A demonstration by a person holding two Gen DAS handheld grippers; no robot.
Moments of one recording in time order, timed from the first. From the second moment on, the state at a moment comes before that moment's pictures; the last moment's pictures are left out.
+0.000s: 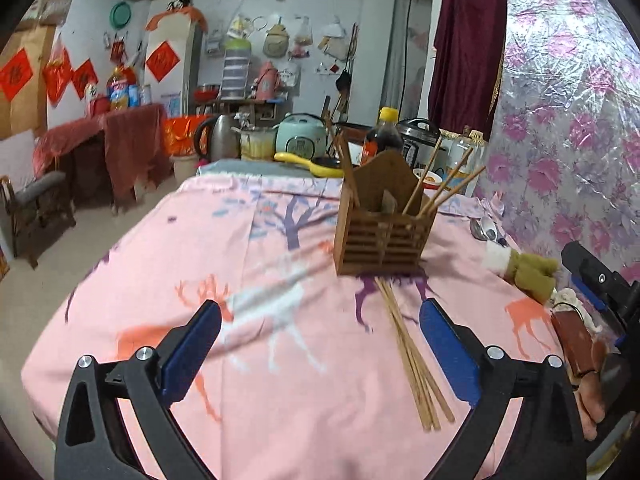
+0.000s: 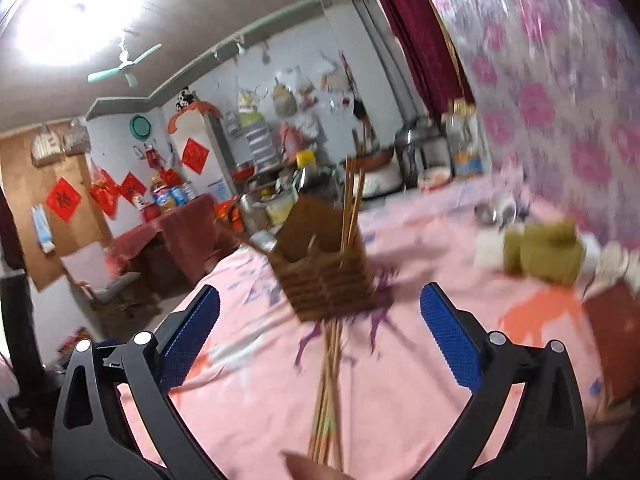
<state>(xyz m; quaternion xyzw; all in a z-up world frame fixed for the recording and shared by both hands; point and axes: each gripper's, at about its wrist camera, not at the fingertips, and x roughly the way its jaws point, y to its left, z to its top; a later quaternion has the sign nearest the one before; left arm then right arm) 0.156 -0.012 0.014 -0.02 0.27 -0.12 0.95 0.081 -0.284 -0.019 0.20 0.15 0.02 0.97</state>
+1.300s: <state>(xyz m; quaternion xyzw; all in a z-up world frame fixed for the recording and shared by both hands) 0.212 -0.009 -0.123 0.04 0.47 -0.06 0.88 0.086 -0.304 -0.126 0.18 0.32 0.00 0.93</state>
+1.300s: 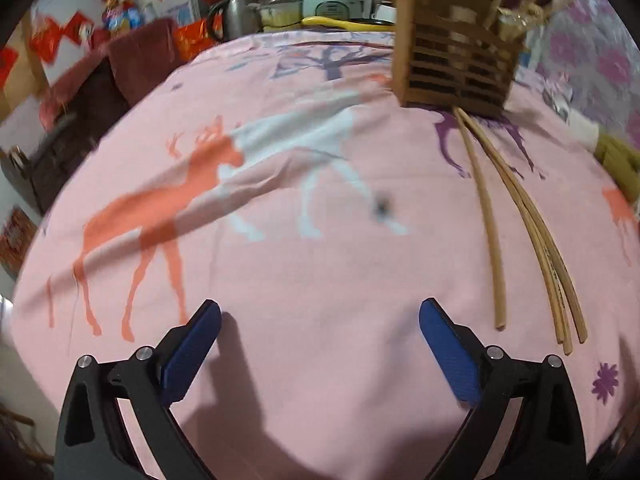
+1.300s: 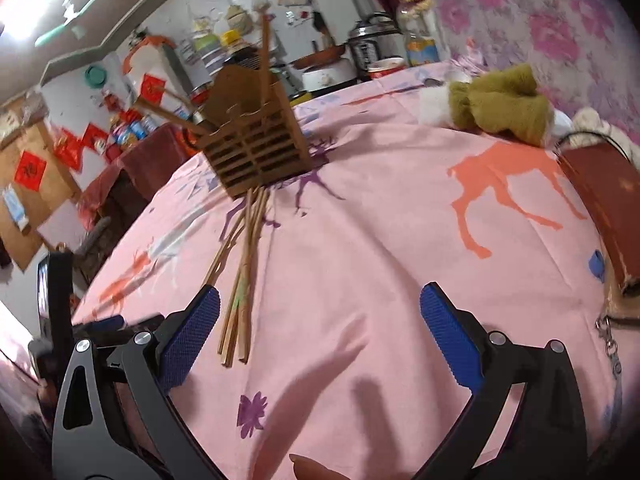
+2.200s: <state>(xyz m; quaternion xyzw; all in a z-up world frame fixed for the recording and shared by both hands) 0.180 -0.038 -0.130 0.07 0.42 -0.11 0.90 0.100 -0.231 -0.144 0.00 0.39 0.10 0.91</state>
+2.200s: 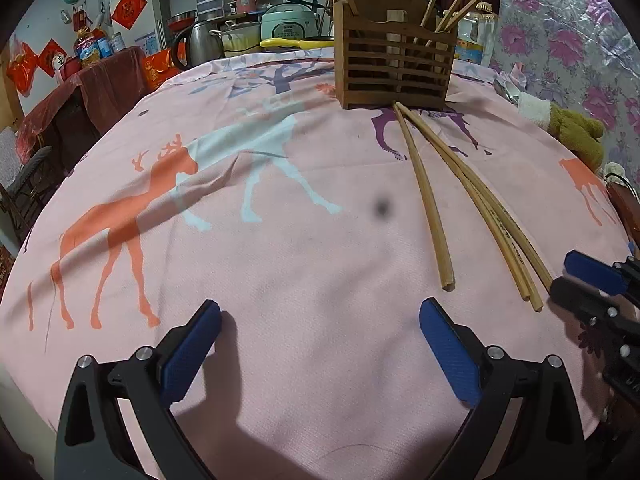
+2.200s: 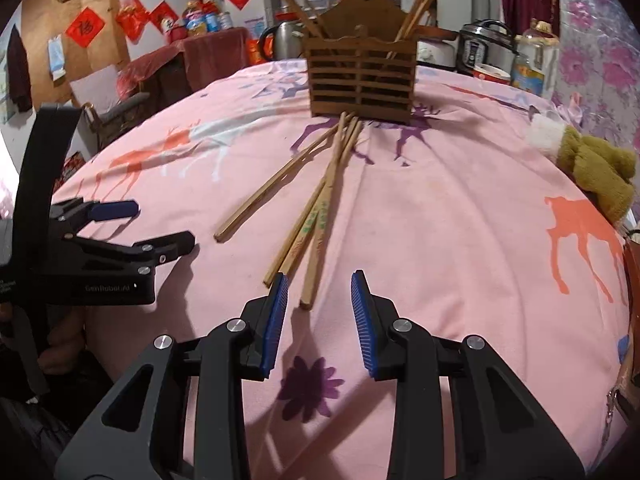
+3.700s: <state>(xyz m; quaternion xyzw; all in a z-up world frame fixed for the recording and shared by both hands) 0.199 -0.066 0.044 0.03 0.30 -0.24 0.92 0.111 -0.290 0.003 0.09 0.19 0.05 0.98</state>
